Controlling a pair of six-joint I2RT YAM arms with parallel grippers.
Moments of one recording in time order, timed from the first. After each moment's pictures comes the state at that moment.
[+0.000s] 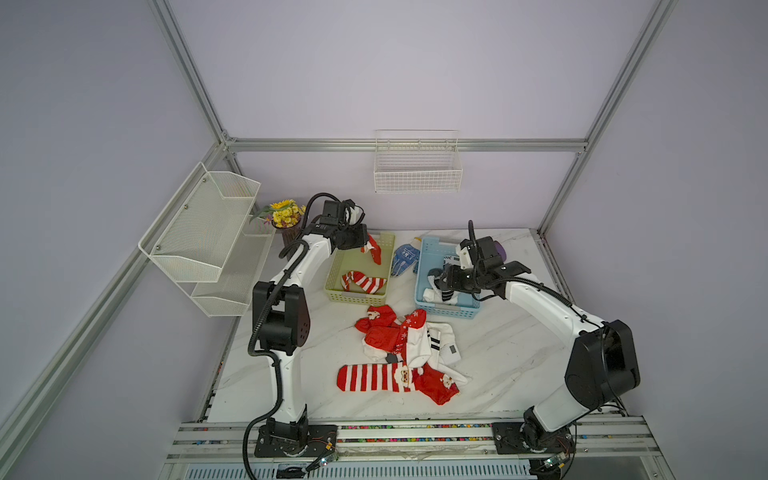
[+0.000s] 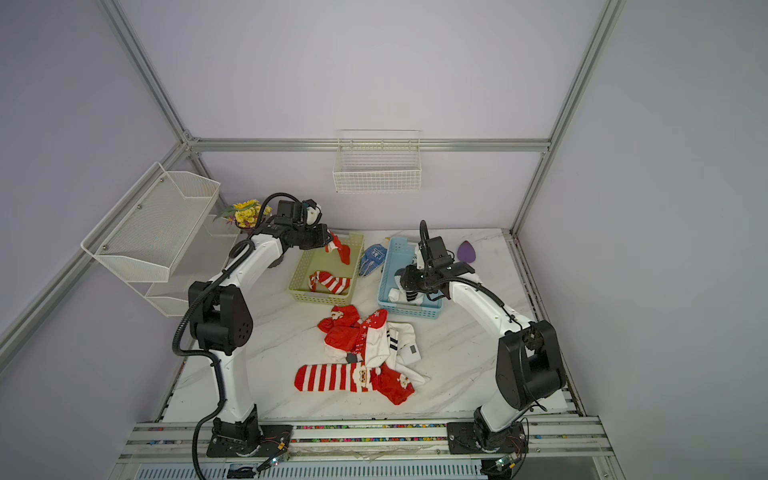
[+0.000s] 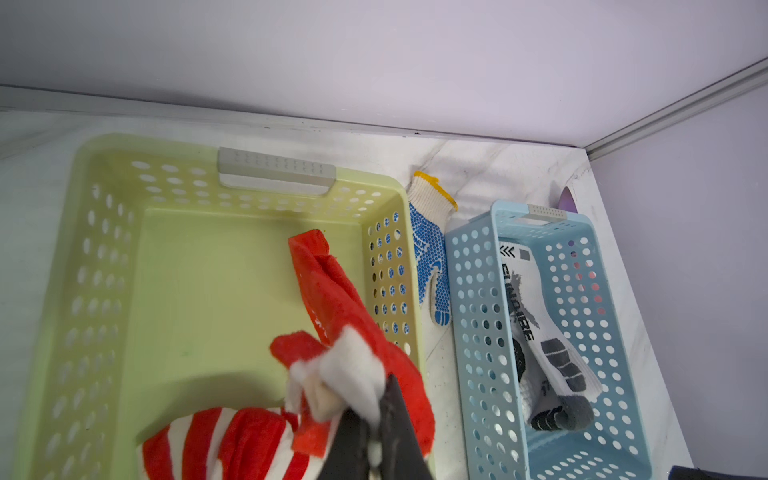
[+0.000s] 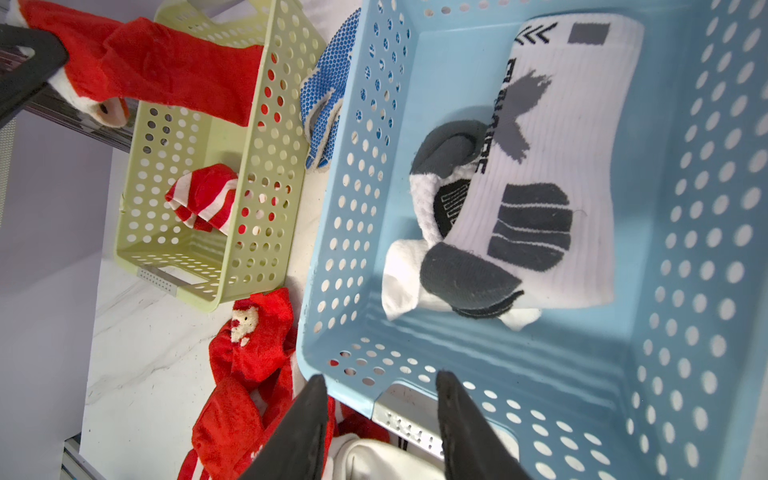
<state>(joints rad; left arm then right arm) -0.16 2.07 1.89 -0.57 0.34 -0.31 0.36 1.60 1.28 -0.55 -0.20 0.48</state>
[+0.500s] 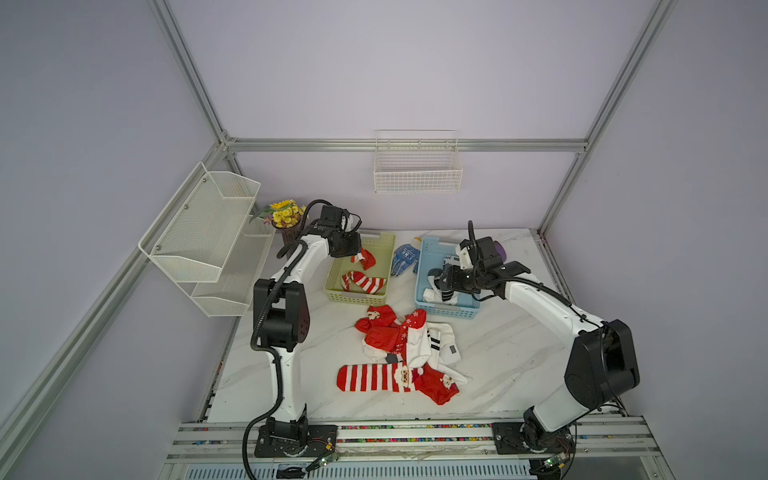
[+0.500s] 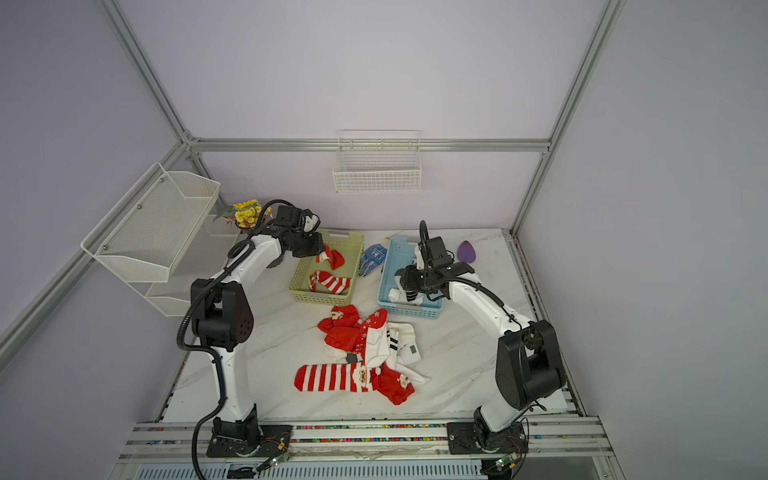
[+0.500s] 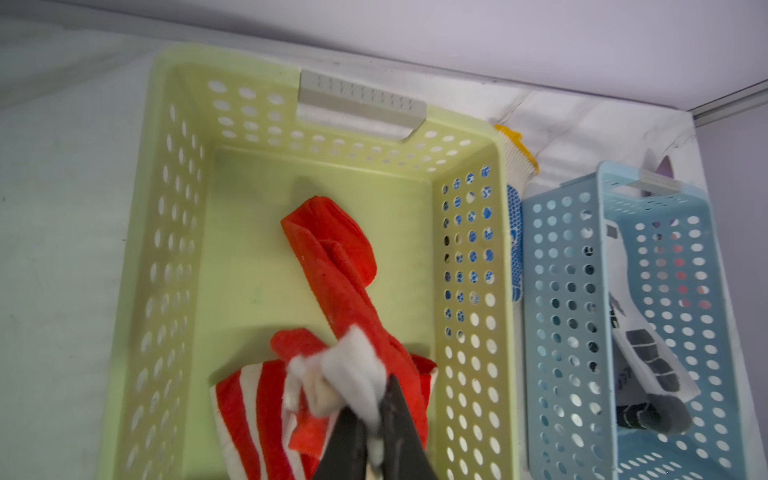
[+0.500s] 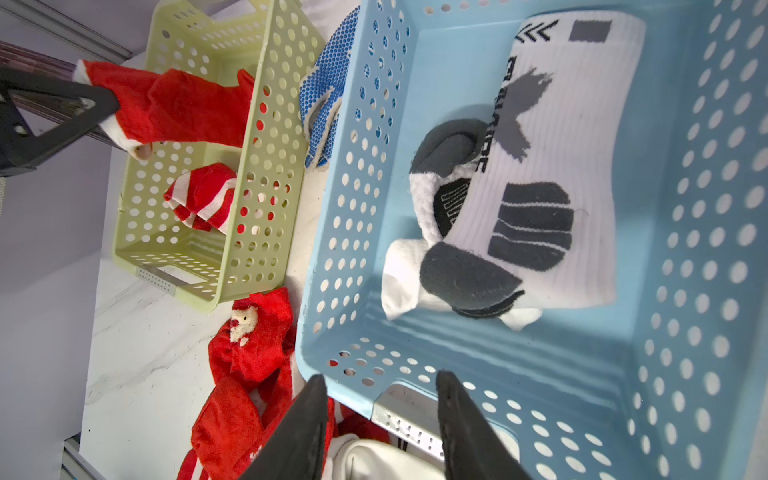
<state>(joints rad) -0.15 2.12 1.89 -0.70 0.25 -0.25 0.36 1.61 1.28 -0.55 -0.20 0.48</state>
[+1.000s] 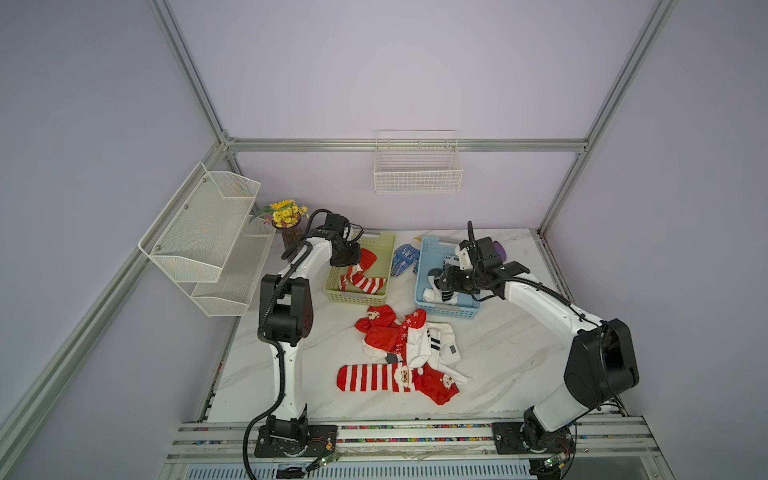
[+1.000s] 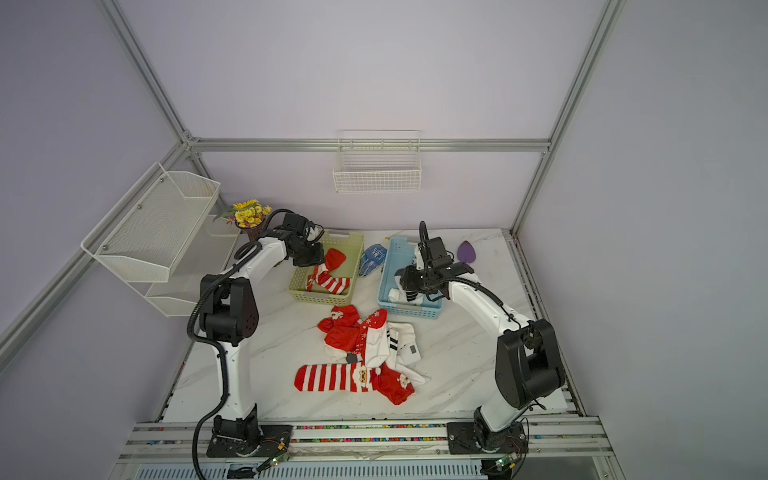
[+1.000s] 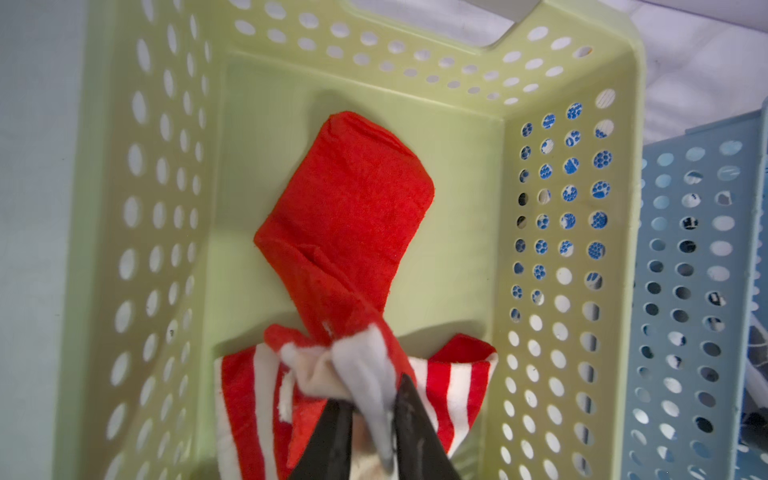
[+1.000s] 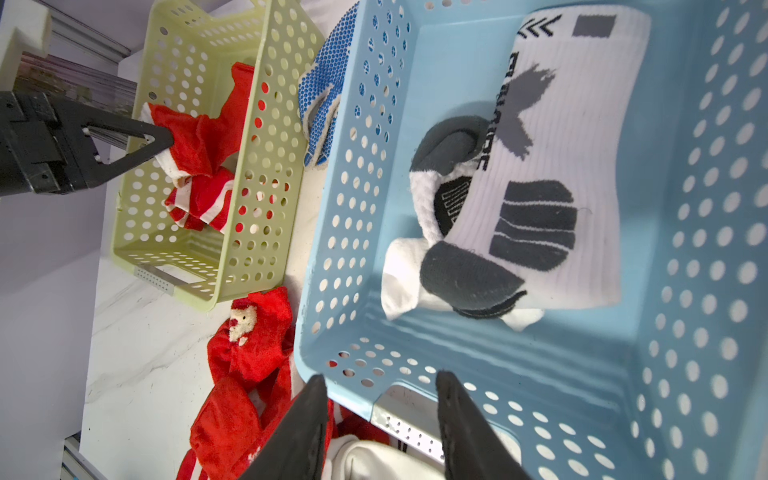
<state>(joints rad) -0.15 2.18 1.89 -0.76 0.21 -0.23 0.36 1.61 1.27 -0.54 -0.20 0.48</state>
